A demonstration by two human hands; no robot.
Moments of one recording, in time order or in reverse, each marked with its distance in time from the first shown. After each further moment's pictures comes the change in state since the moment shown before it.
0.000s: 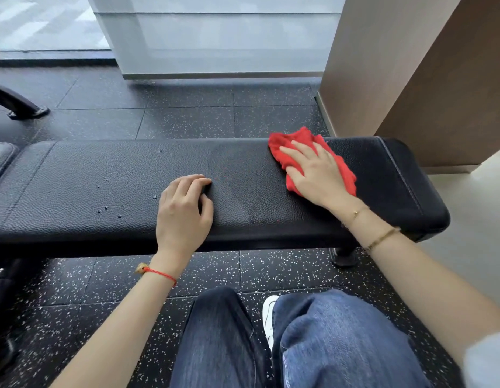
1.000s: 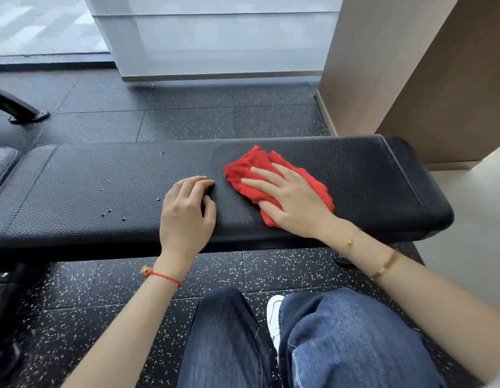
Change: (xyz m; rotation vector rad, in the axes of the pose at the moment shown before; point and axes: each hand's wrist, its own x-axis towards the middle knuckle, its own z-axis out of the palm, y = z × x) left_hand 0.000 0.000 -0.001 -0.015 0.004 0.000; right_hand -0.043 -0.047 0.005 0.053 -0.090 -0.368
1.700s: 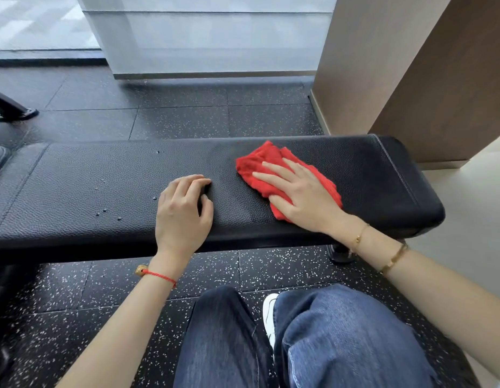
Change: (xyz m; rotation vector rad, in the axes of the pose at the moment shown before) left_hand 0.000 -0.004 0.000 -0.007 -0.011 0.008; right_hand -0.006 0.020 -0.005 -0.005 0.024 0.033
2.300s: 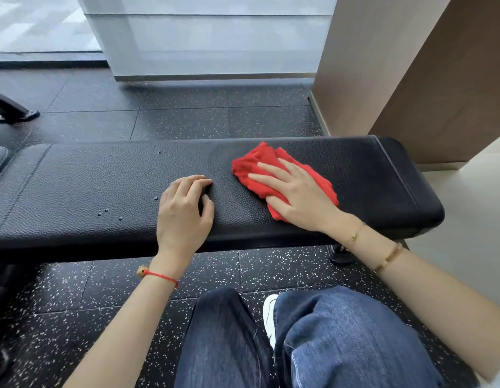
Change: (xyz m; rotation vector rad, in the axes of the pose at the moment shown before) left_hand 0.000 0.001 -0.002 -0.004 -0.014 -0.013; right_hand 0.004 -0.006 0.000 0.010 -0.016 -0.015
